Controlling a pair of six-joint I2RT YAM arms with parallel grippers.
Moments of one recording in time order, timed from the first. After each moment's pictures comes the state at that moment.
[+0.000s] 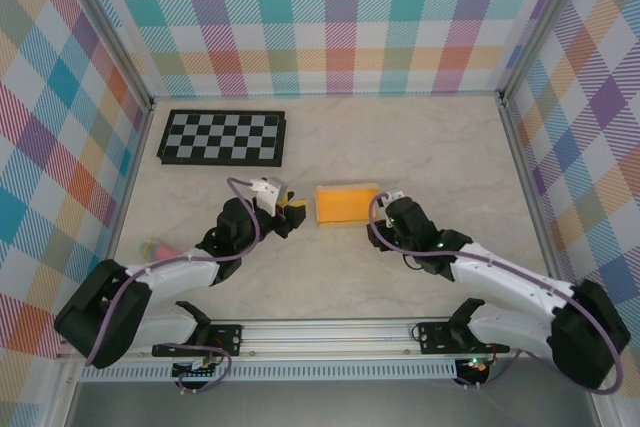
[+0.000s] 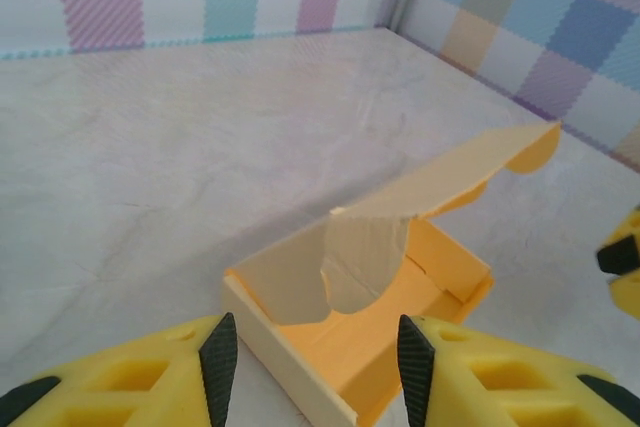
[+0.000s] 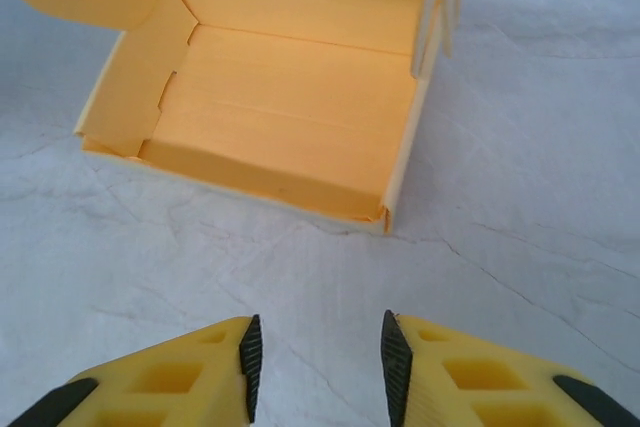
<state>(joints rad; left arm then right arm) -0.59 1.20 0.35 0.64 0.14 -0.19 0.76 1.02 0.54 -0.30 0.15 0.37</state>
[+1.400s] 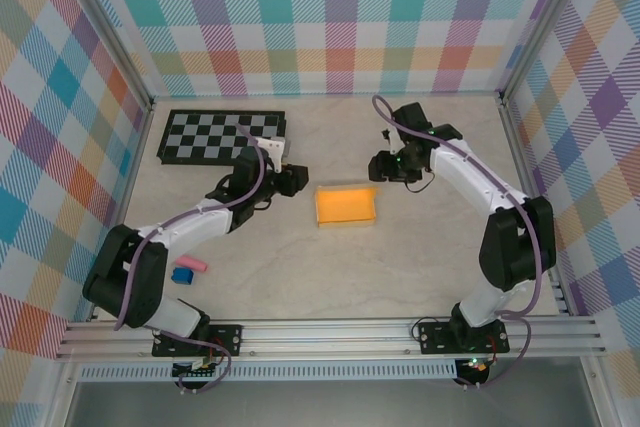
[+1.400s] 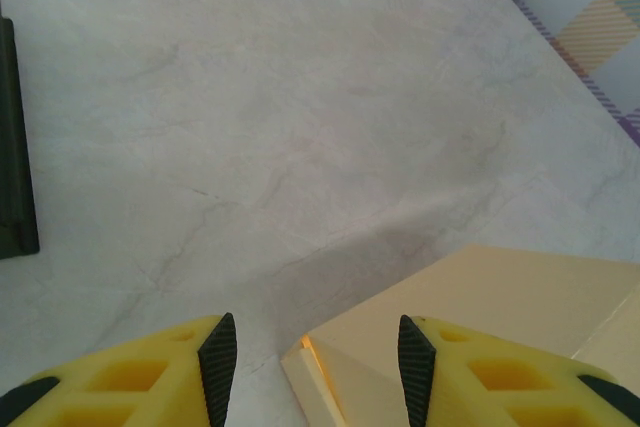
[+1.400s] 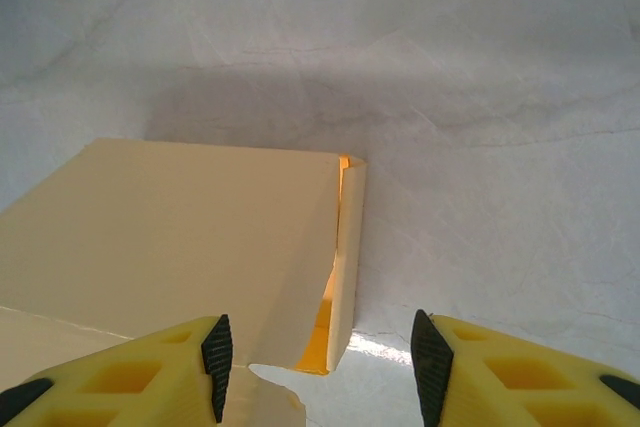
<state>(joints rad) -0.48 1.48 0.82 0.17 0.16 -0.33 0.38 1.67 1.39 -0.88 -0.20 0.29</state>
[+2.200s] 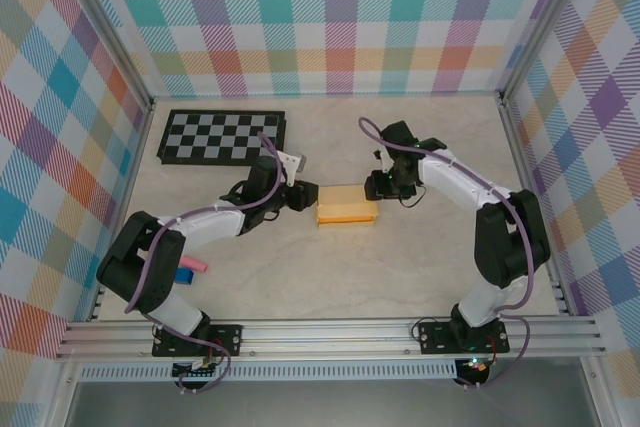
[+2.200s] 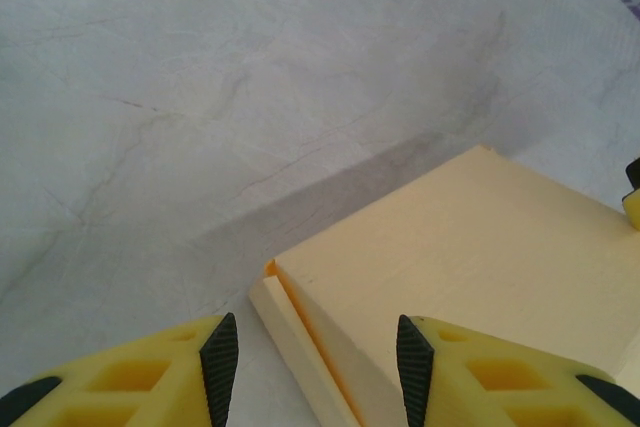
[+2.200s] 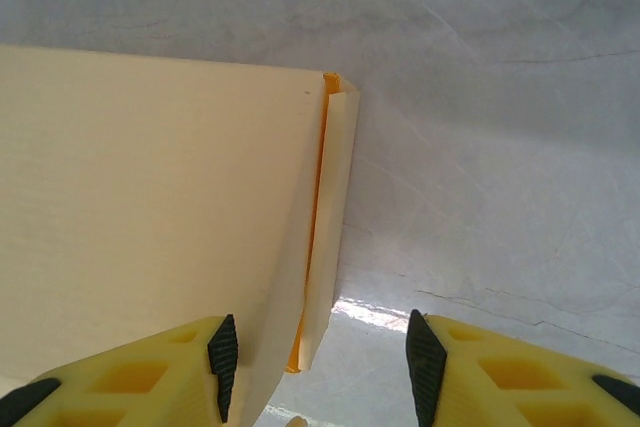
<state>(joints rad) -0.54 1.57 0.80 0.17 0.19 -0.27 0.43 1.70 1.27 -0.84 -0.16 0.29</state>
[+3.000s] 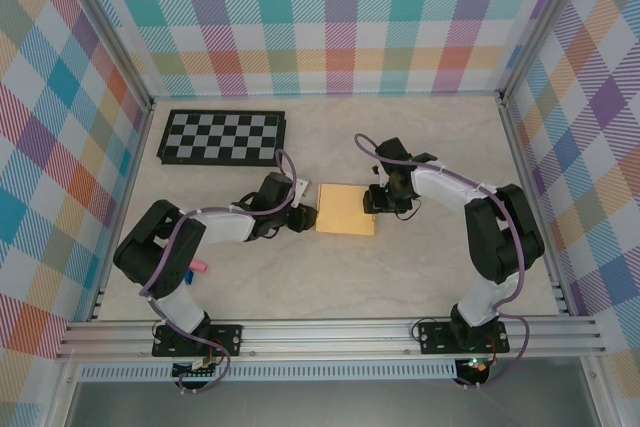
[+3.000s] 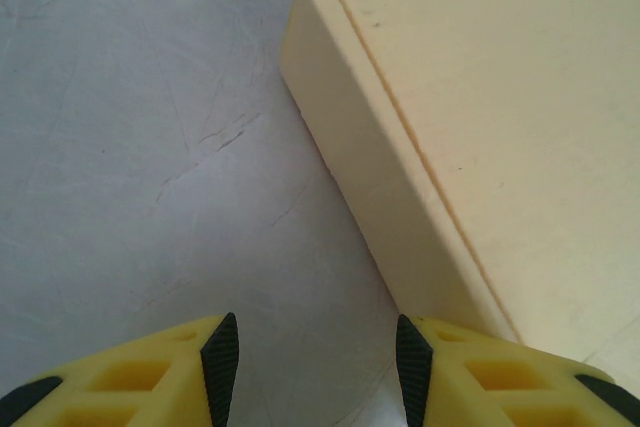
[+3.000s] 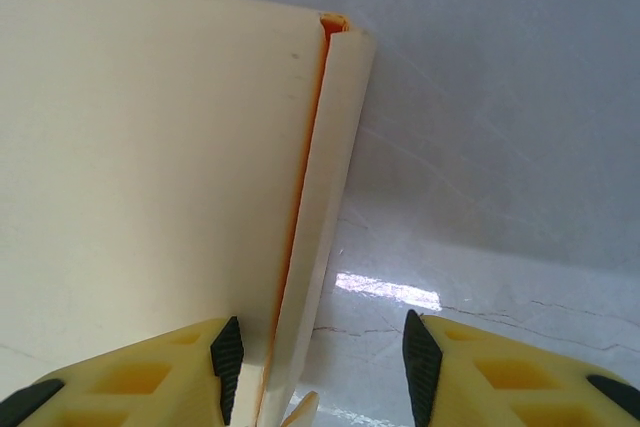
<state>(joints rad) -0.58 1.68 0.75 0.11 0.15 -0.18 0.45 1.74 1.14 -0.71 -0.16 0.35</state>
